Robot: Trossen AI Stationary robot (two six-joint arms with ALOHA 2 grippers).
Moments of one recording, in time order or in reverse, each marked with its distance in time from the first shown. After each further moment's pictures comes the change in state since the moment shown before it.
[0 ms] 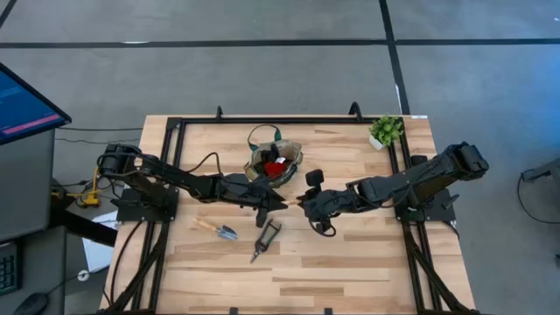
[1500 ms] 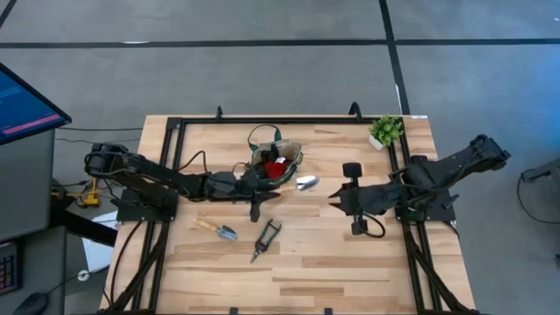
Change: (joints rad) left arm -0.002 -0.135 -0.097 0.017 -0.222 0.242; right arm 0.167 -0.287 0.212 -0.564 0.021 0.376
